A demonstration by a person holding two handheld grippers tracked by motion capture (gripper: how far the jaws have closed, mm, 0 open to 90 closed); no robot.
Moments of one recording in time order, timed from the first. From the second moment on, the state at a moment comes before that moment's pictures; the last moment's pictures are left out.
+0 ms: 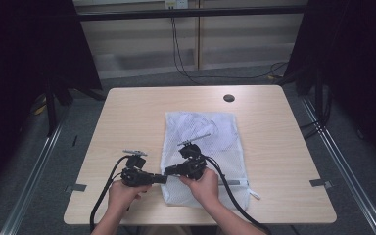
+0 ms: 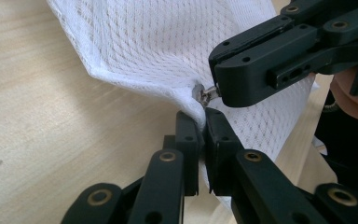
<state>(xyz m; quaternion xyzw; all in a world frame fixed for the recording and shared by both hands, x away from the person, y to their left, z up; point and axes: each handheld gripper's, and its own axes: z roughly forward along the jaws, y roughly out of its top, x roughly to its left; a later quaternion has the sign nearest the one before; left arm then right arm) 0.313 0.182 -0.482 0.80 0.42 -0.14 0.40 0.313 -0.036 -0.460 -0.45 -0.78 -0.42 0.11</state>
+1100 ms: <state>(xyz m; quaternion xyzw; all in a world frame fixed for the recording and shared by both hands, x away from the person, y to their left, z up) 0.314 0.183 -0.478 0.80 0.43 -0.16 0.40 0.314 -0.054 -0.463 -0.46 -0.78 -0.41 0.12</state>
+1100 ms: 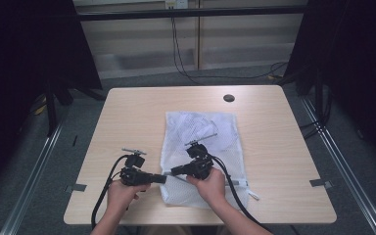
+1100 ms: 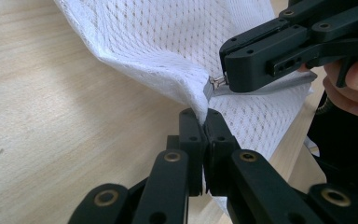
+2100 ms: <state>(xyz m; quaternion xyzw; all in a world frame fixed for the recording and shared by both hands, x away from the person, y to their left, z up) 0.313 0.183 -0.478 0.79 0.43 -0.15 0.40 0.315 -0.077 -0.468 -0.47 -0.78 -0.41 0.12</state>
